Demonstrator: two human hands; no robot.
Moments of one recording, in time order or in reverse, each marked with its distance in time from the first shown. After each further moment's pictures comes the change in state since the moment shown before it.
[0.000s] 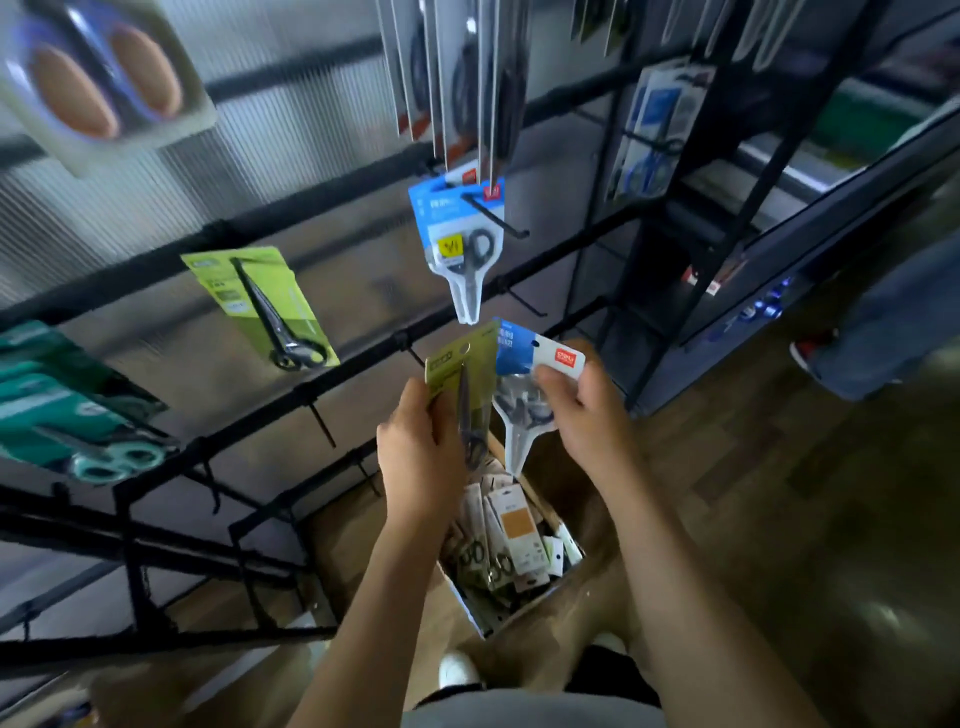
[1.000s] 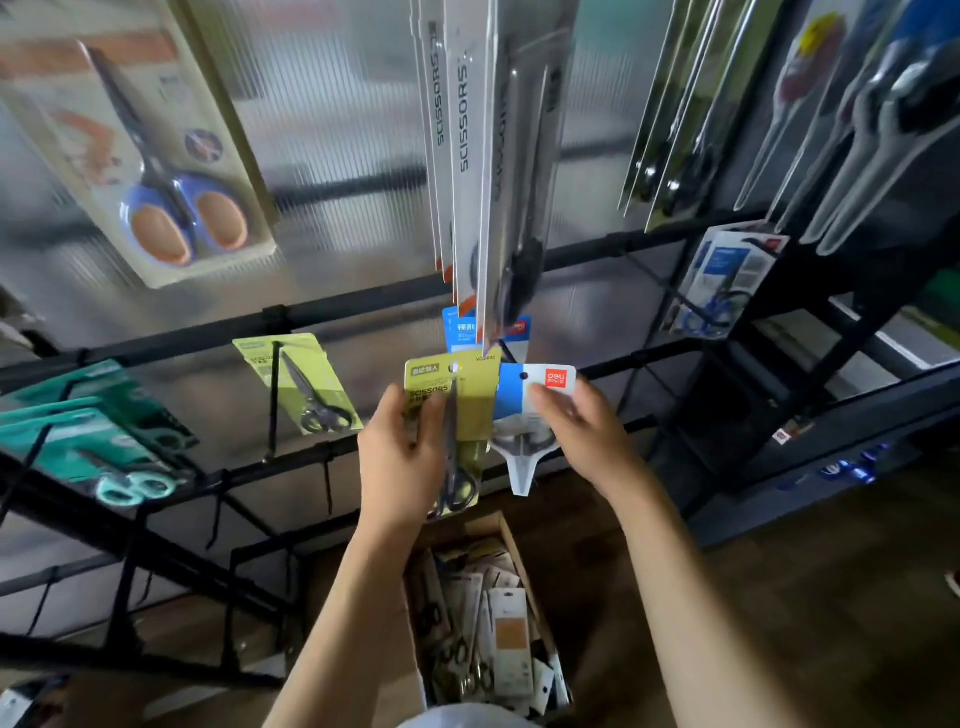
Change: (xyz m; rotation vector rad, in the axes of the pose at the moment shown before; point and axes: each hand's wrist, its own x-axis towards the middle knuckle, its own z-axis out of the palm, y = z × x) left_hand 0.075 0.075 0.016 -0.143 0.223 -0.045; right_hand 0.123 -0.053 -0.036 0.037 -0.413 -0.149
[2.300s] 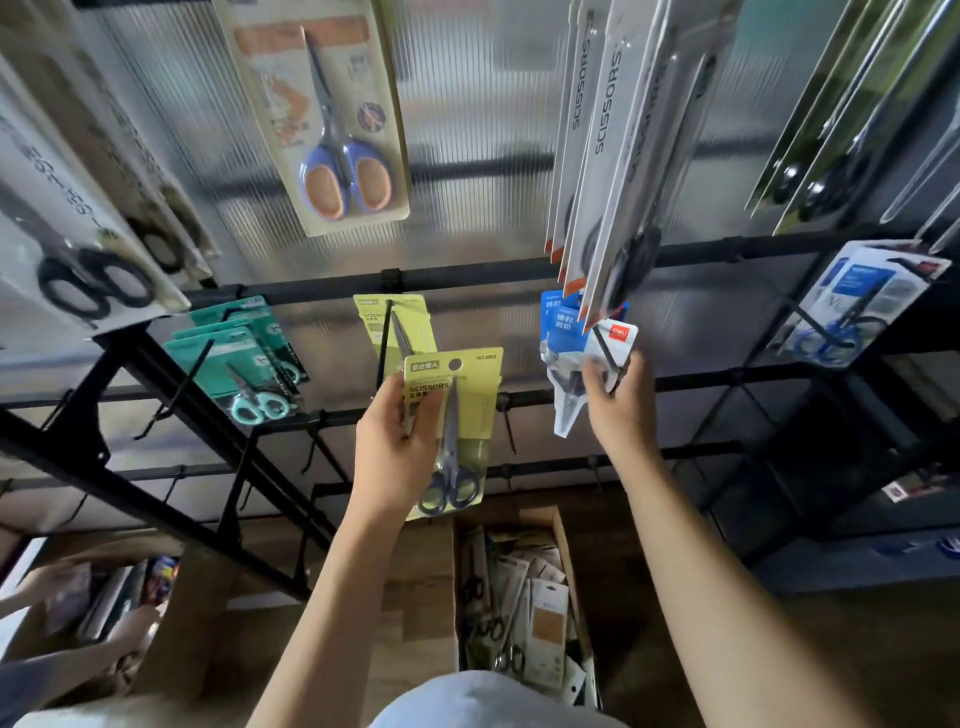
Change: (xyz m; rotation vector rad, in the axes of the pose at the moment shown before) left_hand -0.019 -0.022 -0.070 -0.009 0.068 -0.078; right_hand 0.048 0.035 0.049 -0.143 0.301 -0.052
